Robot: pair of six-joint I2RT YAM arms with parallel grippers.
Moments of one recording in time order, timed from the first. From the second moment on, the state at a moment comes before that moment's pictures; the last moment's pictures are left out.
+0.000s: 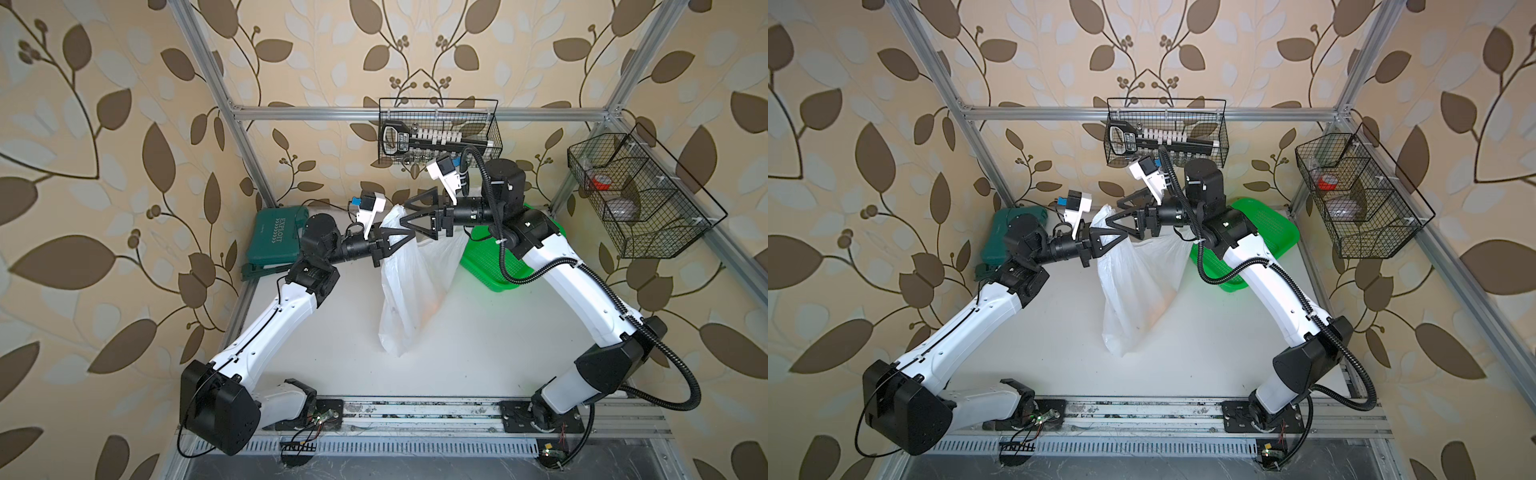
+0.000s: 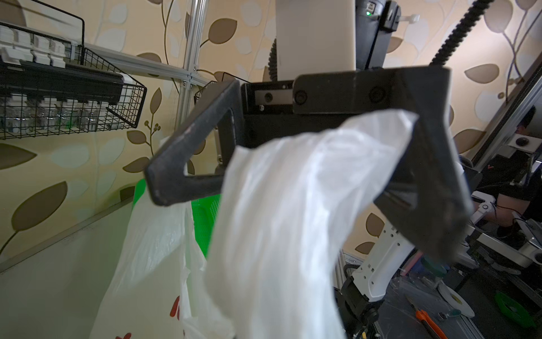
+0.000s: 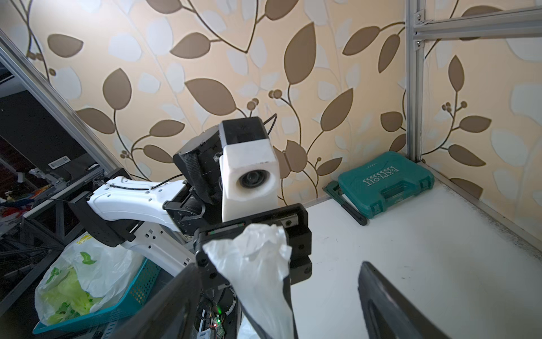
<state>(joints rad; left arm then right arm) -0.37 1.23 1.07 0.32 0.95 -0.43 0.53 1.61 1.80 -0.32 -0.89 0.25</state>
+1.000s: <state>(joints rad) -0.35 1.06 0.92 0.24 0.77 -0.34 0.56 1.67 1.80 -0.16 -0.86 0.41</state>
